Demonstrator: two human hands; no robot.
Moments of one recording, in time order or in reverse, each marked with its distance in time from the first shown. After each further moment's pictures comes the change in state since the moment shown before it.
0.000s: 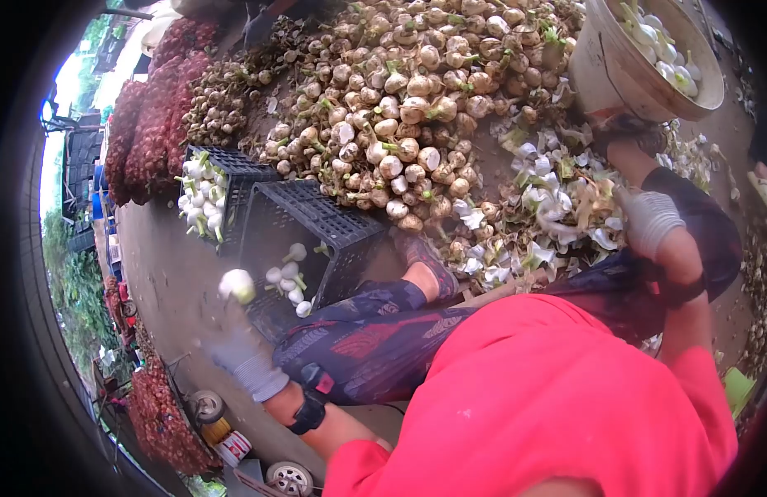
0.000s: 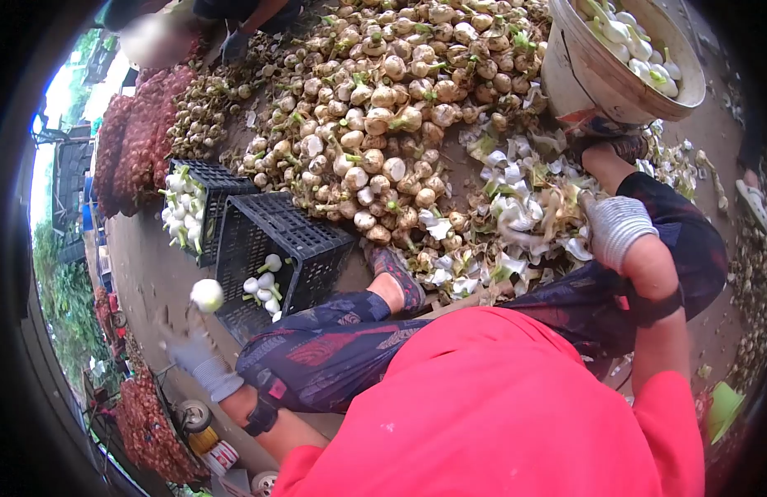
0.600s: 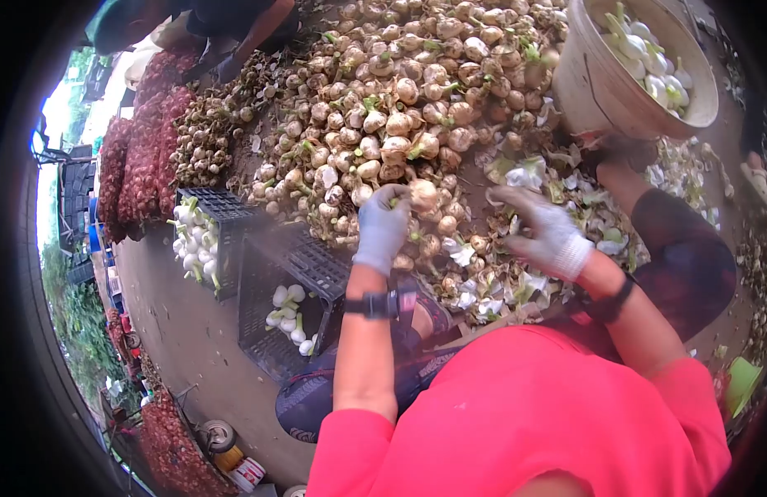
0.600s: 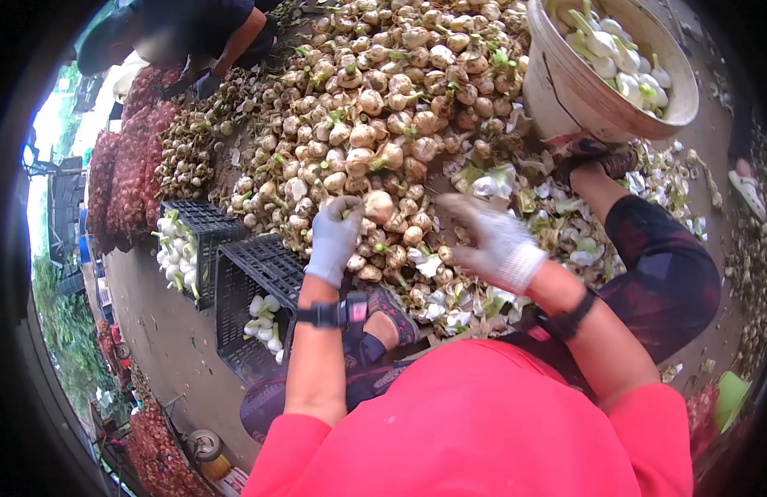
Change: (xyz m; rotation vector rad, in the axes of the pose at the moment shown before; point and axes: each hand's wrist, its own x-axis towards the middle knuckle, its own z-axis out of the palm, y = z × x) left_hand -0.068 0.081 0.280 -0.476 -1.100 -0.004; right_hand 0.090 -0.075 0.014 0.834 0.510 -0.363
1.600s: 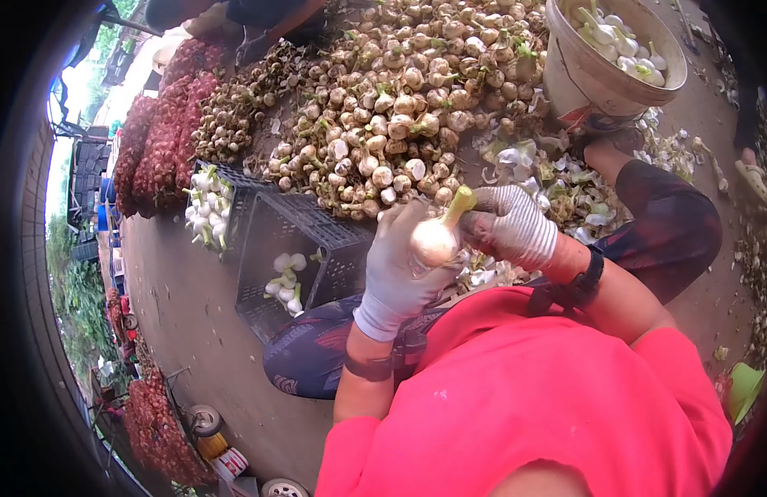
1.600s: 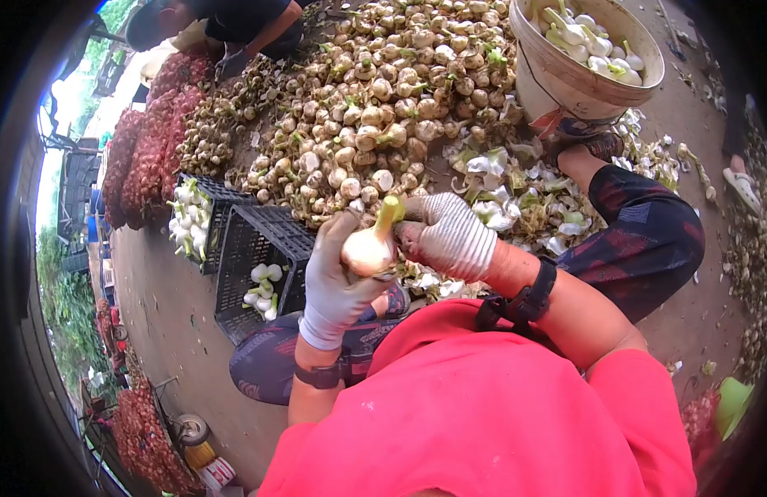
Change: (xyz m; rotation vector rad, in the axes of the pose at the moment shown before) left_hand -0.194 0.082 -0.011 0.172 0.025 0.662; right_hand -0.052 -0.089 0.011 0.884 -0.268 0.298
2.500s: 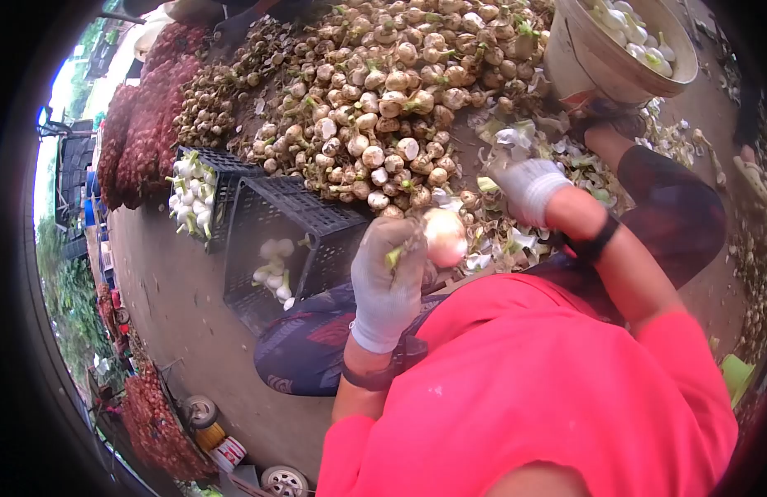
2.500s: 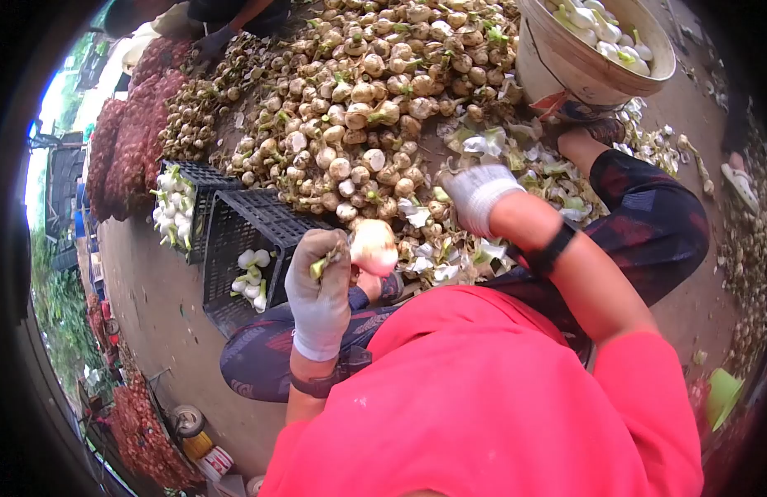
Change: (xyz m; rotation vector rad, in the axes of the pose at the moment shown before) left_hand -0.019 0.000 0.001 -0.385 0.146 -0.247; right_hand 0.037 0.021 -0.049 -1.566 0.034 0.071
